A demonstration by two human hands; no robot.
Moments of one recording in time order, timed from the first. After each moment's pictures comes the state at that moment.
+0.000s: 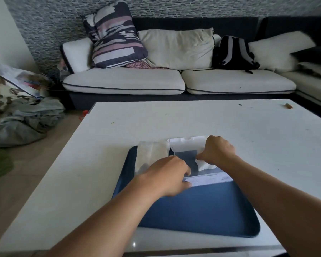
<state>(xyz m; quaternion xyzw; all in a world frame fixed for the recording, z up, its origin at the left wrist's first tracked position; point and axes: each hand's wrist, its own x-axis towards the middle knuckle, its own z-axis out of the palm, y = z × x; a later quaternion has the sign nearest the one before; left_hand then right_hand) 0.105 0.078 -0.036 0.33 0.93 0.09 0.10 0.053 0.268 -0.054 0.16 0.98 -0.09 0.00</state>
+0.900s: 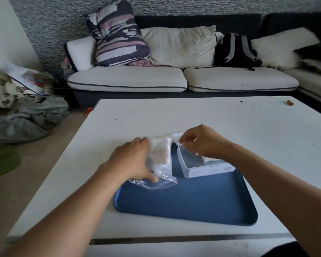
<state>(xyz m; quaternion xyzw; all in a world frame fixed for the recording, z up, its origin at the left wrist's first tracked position) 0.102 0.005 -0.011 0.16 0.99 0.03 0.06 0.084 0.238 -0.009 -0.05 0.94 -0.34 0.05</state>
